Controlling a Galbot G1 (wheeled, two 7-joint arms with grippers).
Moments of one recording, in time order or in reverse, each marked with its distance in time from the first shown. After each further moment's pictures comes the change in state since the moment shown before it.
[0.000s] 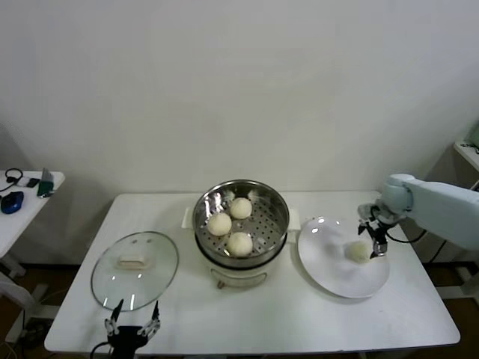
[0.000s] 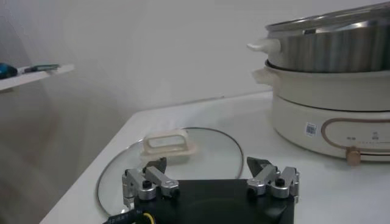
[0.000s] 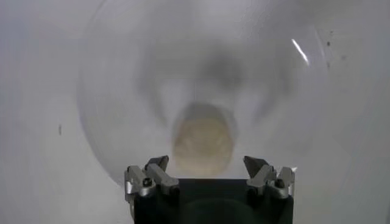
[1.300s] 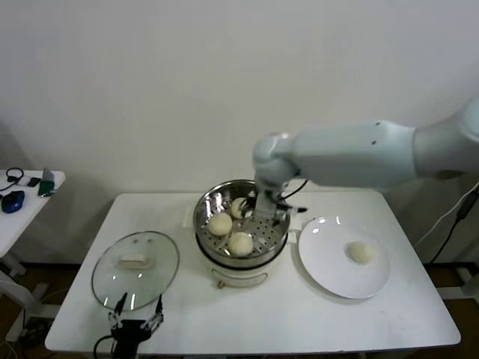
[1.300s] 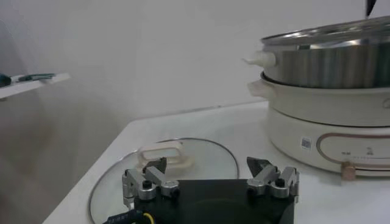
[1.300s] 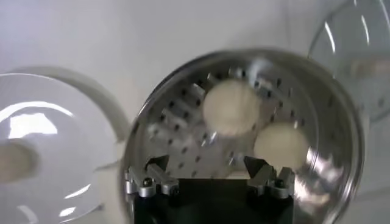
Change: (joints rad) left arm -0.015 0.014 0.022 -0.018 -0.006 0.008 -0.008; right arm 0.523 0.463 -0.225 0.430 -0.105 0.338 0.067
